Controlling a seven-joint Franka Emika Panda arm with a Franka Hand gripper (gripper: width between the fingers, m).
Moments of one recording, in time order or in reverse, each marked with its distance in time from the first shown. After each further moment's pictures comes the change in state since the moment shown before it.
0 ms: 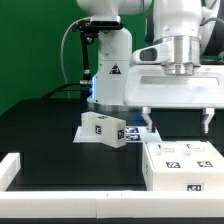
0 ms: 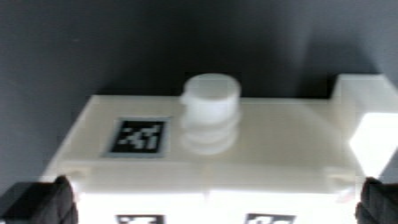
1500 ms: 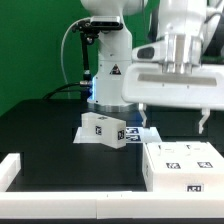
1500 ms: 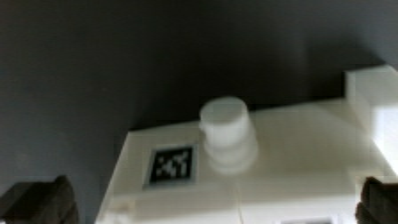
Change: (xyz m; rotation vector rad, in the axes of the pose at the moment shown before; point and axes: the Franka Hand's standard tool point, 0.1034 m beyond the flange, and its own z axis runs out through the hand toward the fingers) arm -0.016 0.012 0.006 -0.094 -0.036 0.240
